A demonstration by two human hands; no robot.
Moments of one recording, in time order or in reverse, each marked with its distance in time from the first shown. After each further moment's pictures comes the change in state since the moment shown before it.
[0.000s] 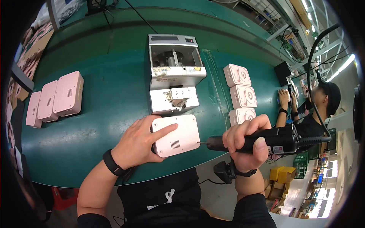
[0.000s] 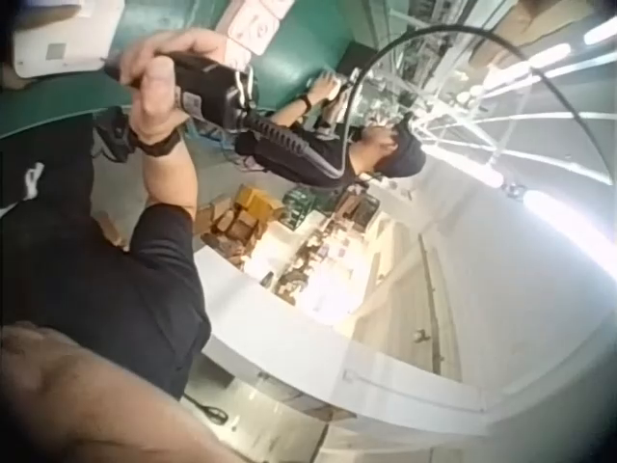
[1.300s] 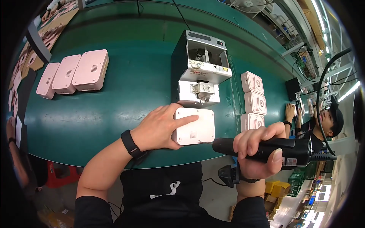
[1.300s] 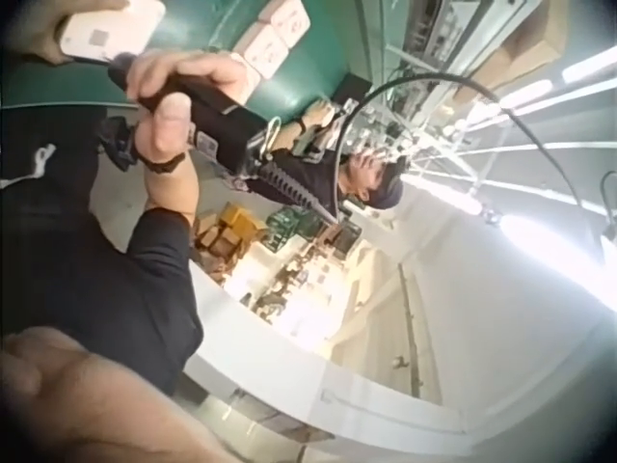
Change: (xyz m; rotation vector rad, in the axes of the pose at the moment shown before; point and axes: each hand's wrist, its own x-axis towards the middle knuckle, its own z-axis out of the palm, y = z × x) left_hand -0.002 -0.007 0.010 -0.007 0.026 0.000; right_hand -0.008 -0.027 0.046 -0.032 -0.006 0.004
